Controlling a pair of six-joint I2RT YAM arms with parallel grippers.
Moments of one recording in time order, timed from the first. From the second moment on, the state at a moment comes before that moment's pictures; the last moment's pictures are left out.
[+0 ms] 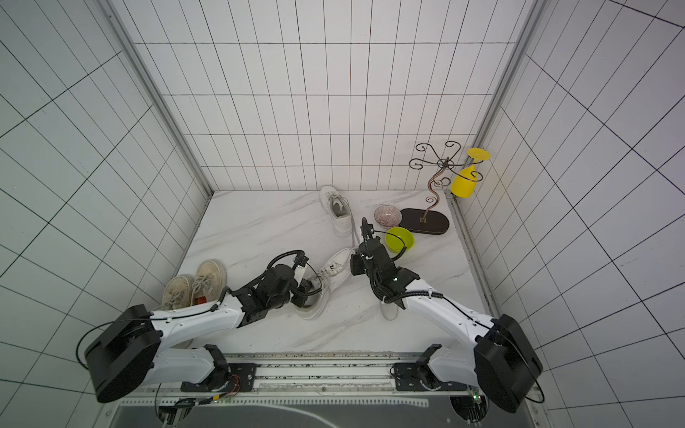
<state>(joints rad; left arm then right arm) -0.79 1.30 0.54 0.07 -0.02 -0.29 0.68 1.27 0.80 -0.08 0.23 0.35</state>
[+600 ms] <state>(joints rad) -0.77 1.29 0.54 0.04 -0.05 -0.33 0.68 1.17 0.81 -0.13 0.08 0.28</state>
